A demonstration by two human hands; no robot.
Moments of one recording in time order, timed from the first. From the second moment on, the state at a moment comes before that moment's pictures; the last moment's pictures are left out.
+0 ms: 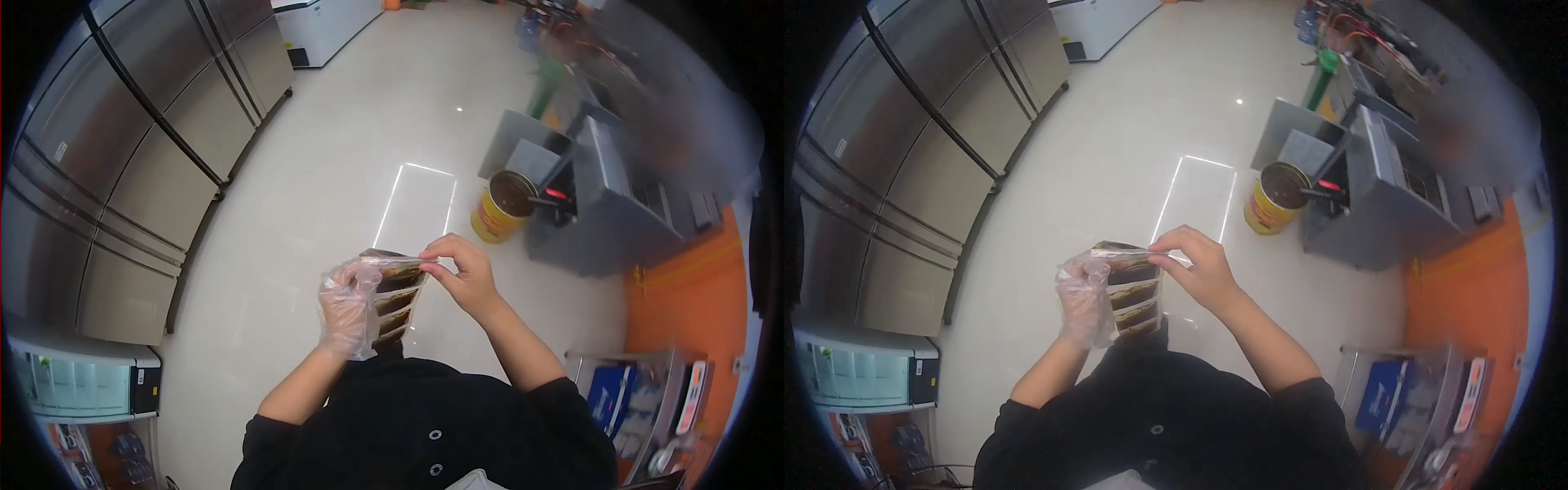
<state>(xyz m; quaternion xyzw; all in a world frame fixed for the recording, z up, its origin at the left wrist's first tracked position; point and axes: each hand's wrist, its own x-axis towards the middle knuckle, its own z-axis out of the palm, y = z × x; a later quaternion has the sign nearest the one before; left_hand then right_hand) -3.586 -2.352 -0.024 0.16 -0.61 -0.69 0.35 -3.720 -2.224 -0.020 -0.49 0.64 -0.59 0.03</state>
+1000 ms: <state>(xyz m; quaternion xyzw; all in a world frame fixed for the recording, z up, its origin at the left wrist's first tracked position) -4.642 -2.800 -0.042 0.00 -0.80 -0.43 0.41 -4.736 -2.639 -0.026 -0.51 0.71 -0.47 -0.13</state>
